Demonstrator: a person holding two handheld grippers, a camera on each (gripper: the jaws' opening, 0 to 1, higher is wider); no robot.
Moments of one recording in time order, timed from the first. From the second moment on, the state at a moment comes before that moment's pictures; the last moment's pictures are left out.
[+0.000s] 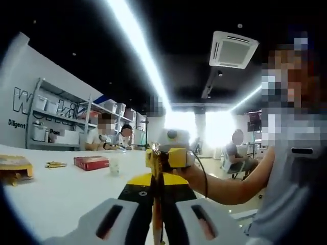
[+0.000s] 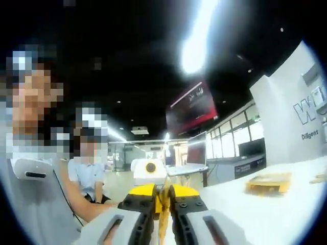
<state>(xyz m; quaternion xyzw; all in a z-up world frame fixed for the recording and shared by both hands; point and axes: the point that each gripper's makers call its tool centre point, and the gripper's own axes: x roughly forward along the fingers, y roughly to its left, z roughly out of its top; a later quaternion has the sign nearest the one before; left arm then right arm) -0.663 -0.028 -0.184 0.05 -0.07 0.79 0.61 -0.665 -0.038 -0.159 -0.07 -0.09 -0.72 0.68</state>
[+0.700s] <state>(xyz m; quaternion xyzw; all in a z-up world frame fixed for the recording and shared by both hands) -0.669 -0.027 -0.200 0.05 -0.05 0.79 0.61 -0.670 -0.036 -0.151 -0.08 -0.12 -0.72 0.68</state>
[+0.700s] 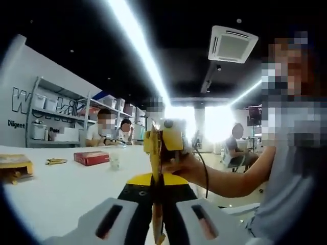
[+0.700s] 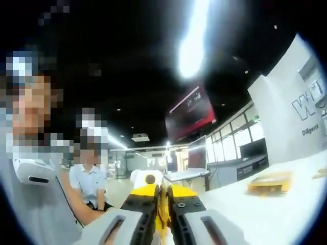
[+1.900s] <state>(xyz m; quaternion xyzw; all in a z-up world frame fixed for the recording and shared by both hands) -0.664 -0.018 -0.203 0.05 -0.06 0.79 0.60 -0.667 -0.043 -0.168 -0.06 -0.09 -0.73 0.67</state>
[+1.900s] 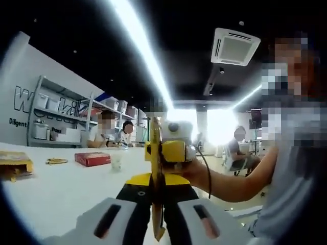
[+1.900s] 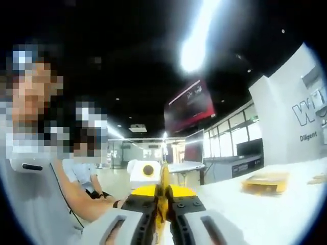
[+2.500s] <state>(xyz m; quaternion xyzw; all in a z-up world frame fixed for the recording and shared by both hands) -0.662 -0.023 -0.205 0.04 -0.06 0.78 0.62 -0.651 -0.049 -0.164 -0.07 -0.07 -0.72 0.68</state>
